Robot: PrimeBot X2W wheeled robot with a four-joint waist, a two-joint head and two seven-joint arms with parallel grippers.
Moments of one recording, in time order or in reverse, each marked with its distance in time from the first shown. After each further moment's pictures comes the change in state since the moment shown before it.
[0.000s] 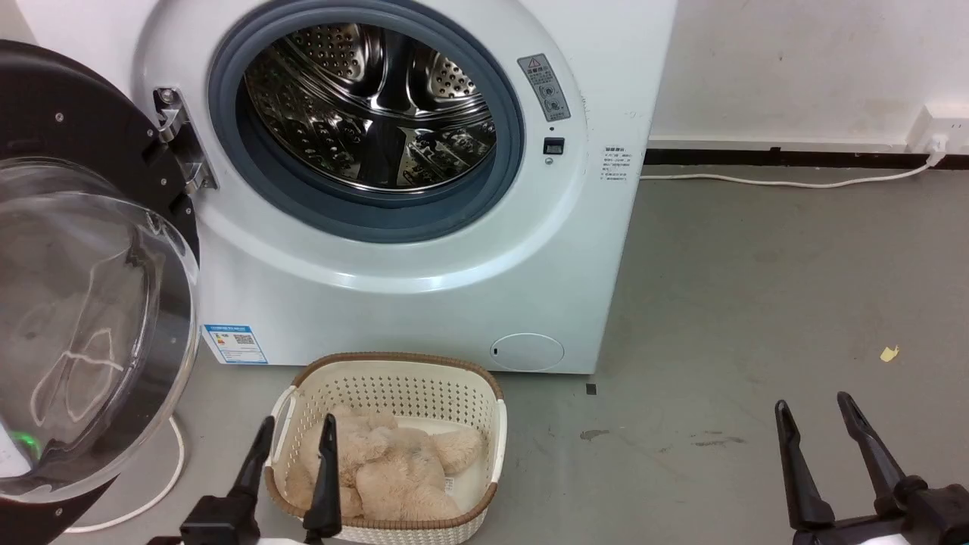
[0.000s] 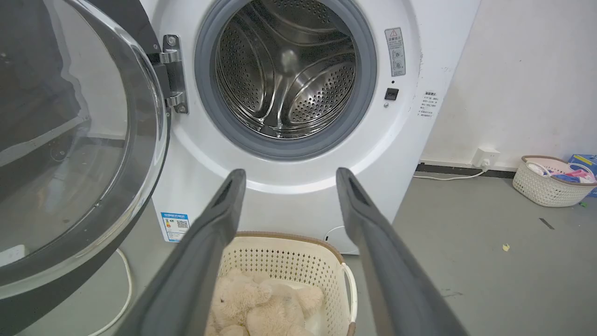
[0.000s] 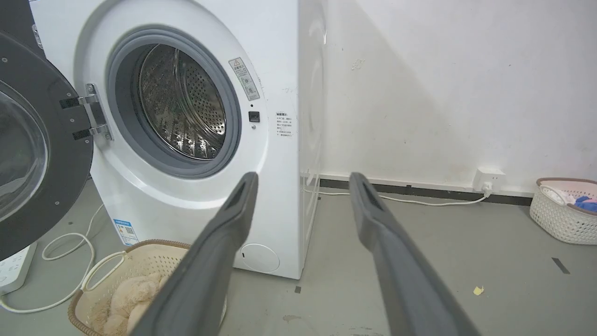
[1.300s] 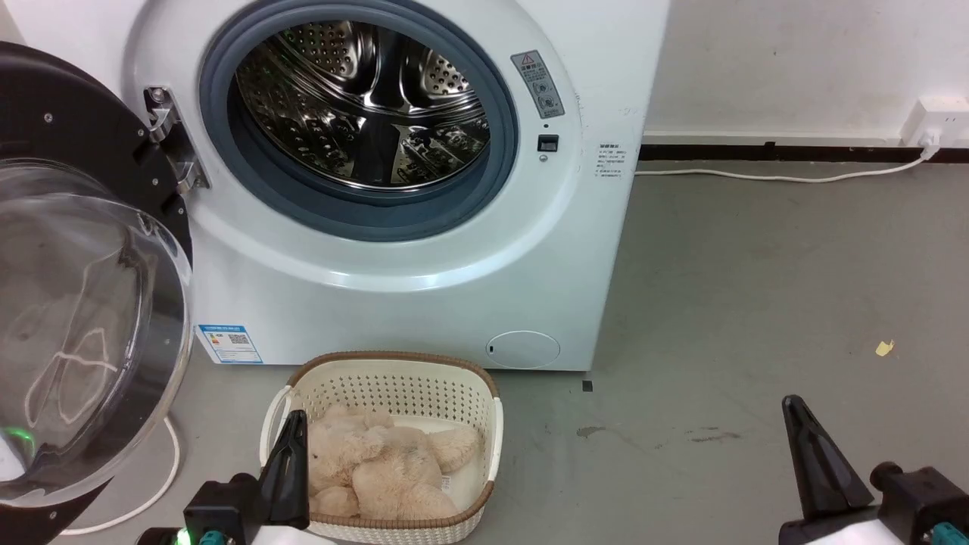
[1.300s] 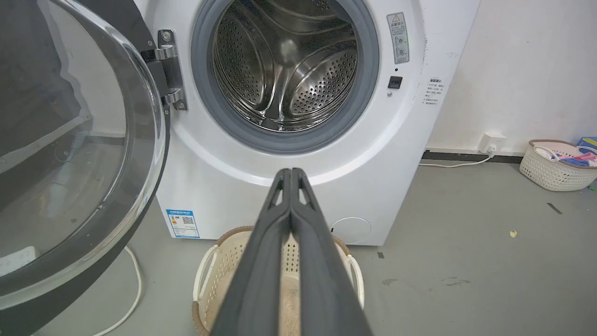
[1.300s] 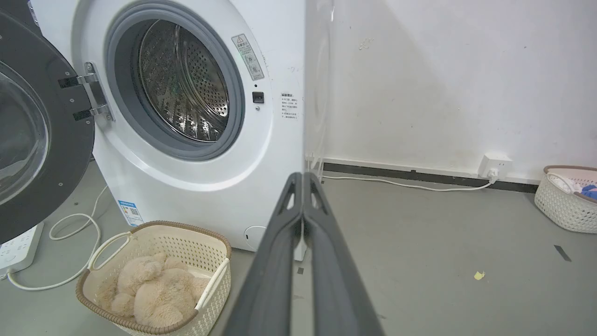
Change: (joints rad) left arm -0.010 -0.008 0.026 -0.024 0.041 -0.002 0.068; right arm -0.014 0.000 0.025 0.009 -0.011 0.000 0.068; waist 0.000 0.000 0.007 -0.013
